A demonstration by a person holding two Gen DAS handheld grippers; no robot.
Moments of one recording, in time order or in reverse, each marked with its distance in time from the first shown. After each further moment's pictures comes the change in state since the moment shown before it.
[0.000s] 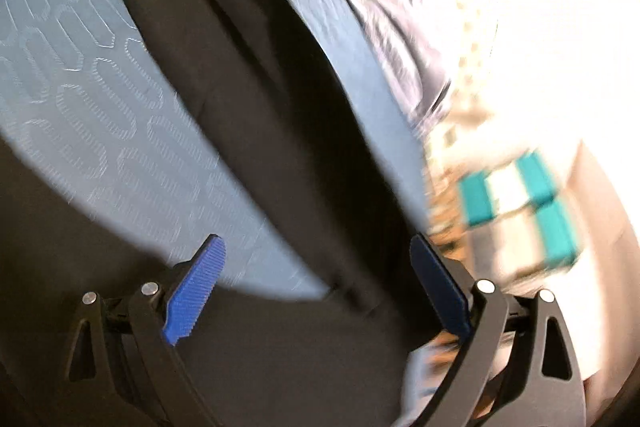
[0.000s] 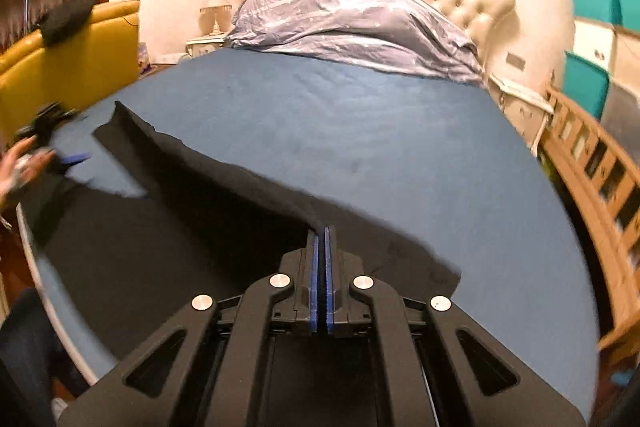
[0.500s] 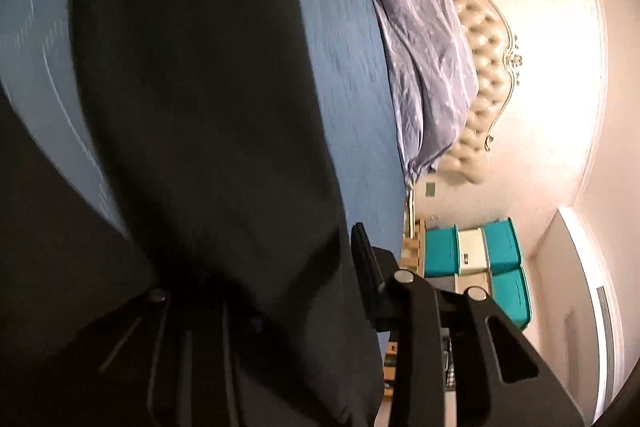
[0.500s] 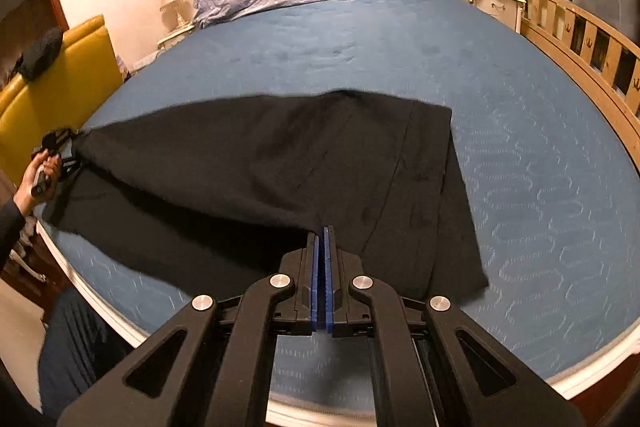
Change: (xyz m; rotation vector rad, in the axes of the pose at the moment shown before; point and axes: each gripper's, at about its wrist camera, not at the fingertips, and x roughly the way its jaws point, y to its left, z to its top) left arm -0.029 0.089 0.046 -0.191 -0.078 -0.029; right arm -0.001 -0.011 -0.105 0.280 0.151 0.034
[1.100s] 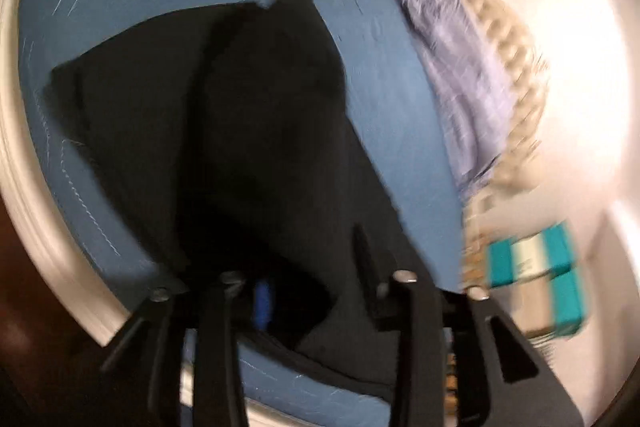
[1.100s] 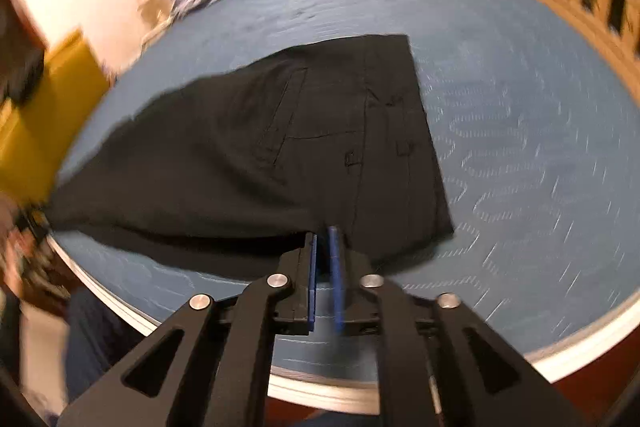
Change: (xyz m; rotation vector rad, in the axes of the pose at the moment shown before) left arm -0.182 0.055 -0.043 0.034 -0.144 0.172; right arm 0.005 -0.048 -0.028 0.187 0.113 0.048
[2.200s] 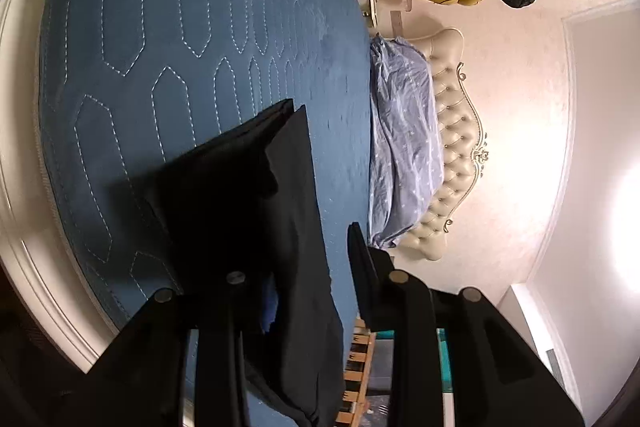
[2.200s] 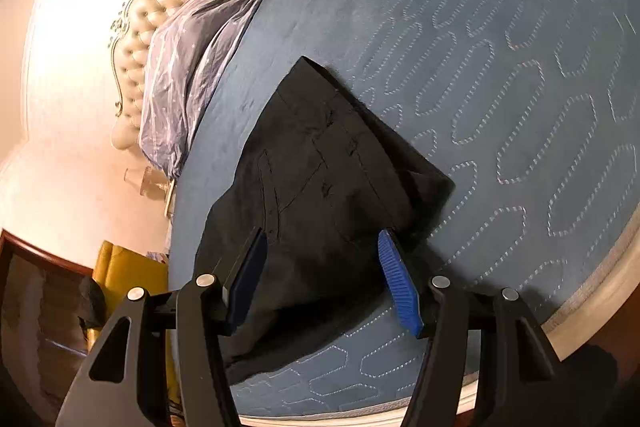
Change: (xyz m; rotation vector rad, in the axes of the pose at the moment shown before) left arm -0.037 0.081 0.048 -0.246 -0.076 -0.304; right arm -0.002 -0.043 -0.009 0.638 -0.184 0.180
